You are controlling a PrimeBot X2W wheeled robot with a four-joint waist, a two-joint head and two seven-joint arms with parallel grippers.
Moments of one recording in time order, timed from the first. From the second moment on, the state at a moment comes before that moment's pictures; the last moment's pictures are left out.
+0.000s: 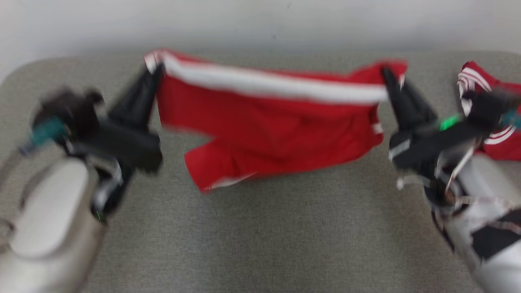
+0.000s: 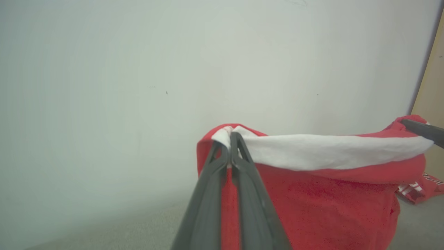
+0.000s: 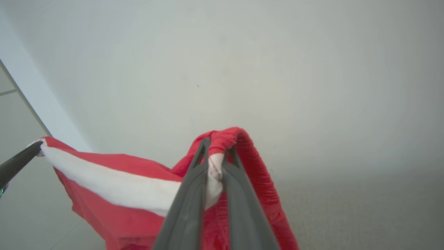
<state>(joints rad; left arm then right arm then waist) -0.64 0.33 -0.39 0.28 -0.49 -0.13 -0.20 -0.59 -0.39 0.44 0.28 0.82 0.13 -0.14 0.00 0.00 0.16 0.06</state>
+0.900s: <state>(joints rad) -1.95 0.41 -0.56 0.82 -0.75 -0.13 -0.14 -1.93 -0.14 0.18 0.94 0.47 0.13 0.03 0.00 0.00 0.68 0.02</state>
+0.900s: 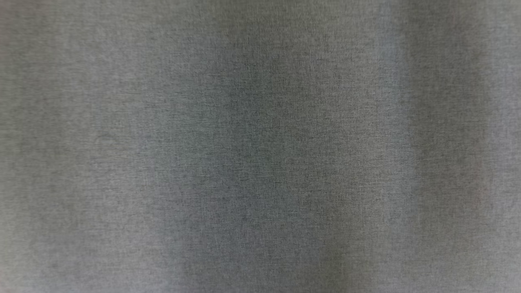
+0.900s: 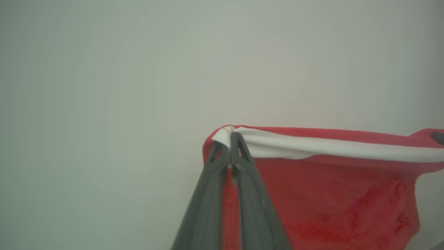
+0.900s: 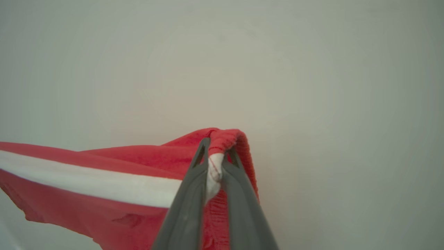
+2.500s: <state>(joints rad) -0.43 0.40 -0.30 0.15 -0.78 0.00 -0.26 -0.66 -0.27 0.45 0.46 0.84 0.13 -0.10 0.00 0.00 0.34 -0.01</state>
